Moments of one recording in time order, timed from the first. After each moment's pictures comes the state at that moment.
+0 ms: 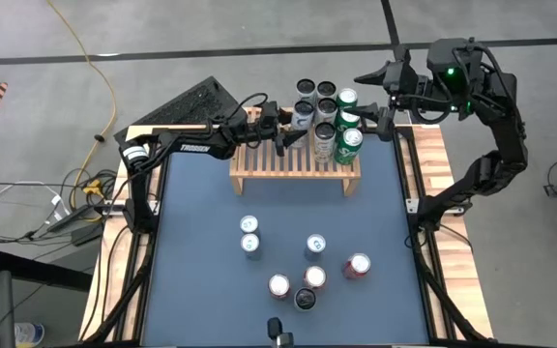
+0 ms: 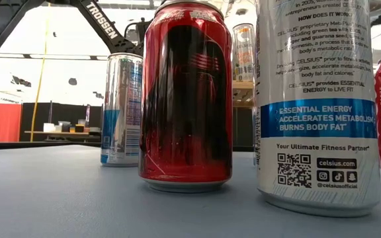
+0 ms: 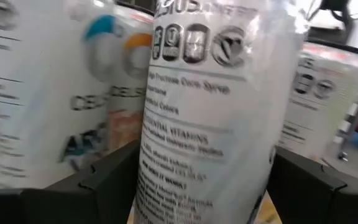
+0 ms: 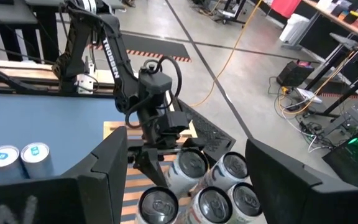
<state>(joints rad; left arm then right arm) 0.56 1.93 1.16 1.01 0.43 -0.27 -0.34 1.47 2.35 -1.23 0.08 -0.31</state>
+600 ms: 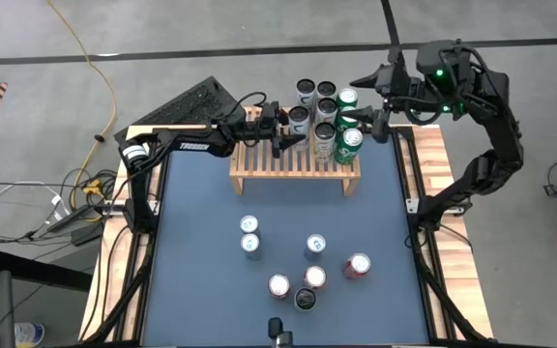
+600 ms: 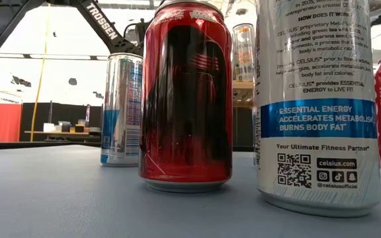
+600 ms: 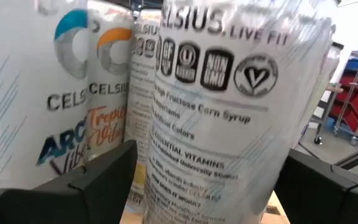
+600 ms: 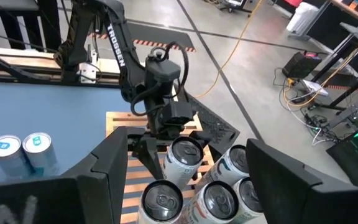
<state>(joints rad) 0.59 1.93 1.17 1.01 0.55 -0.27 -0.34 1.49 2.35 -1.25 0.08 -0.31</state>
